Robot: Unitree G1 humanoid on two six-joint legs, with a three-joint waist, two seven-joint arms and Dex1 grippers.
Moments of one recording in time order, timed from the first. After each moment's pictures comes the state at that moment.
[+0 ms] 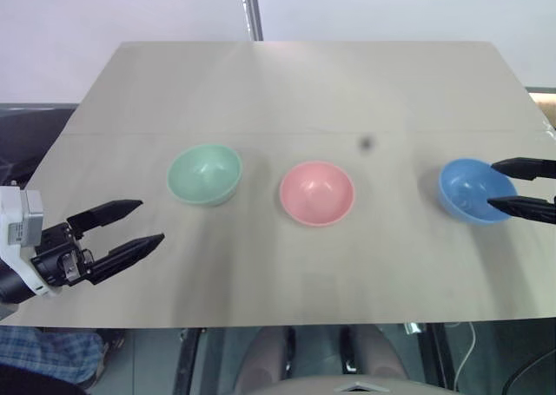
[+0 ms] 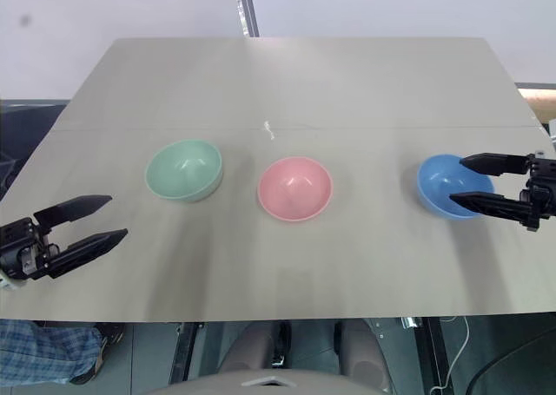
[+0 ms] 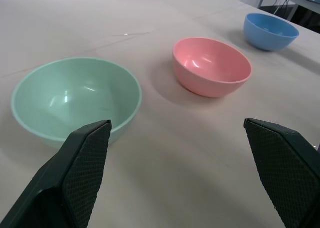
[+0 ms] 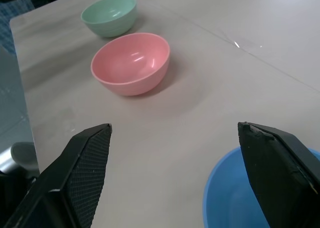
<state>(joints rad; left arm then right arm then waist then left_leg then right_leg) 0.34 0.88 0.80 -0.32 -0.84 0.55 -1.19 -0.20 -1.06 -0.51 -0.09 0.60 0.69 1.47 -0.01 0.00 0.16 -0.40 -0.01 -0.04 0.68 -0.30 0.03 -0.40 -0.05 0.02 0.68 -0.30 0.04</state>
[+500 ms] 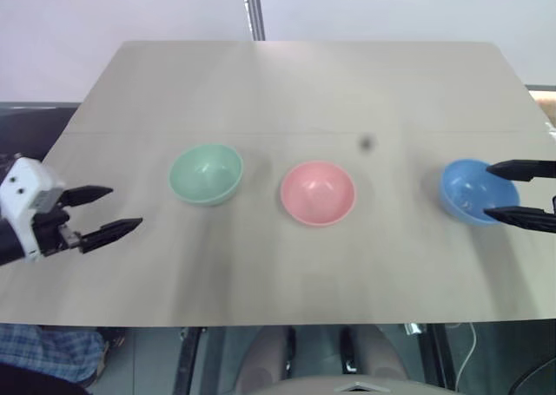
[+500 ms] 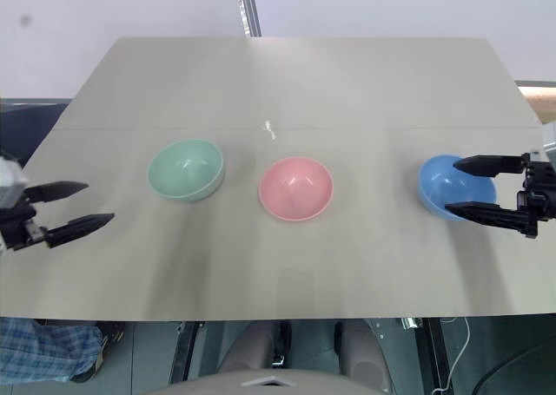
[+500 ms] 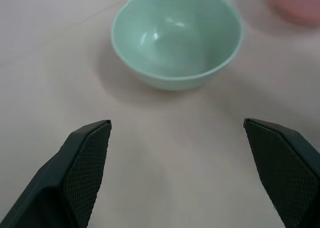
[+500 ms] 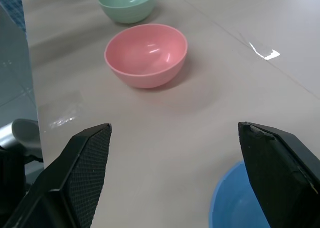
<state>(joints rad) 0.17 1.12 0.61 -0.08 -0.48 0.41 -1.14 -0.18 -1.09 -0.50 -0.14 0.64 0.63 1.45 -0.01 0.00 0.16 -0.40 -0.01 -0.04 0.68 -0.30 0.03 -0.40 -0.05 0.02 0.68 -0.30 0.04</state>
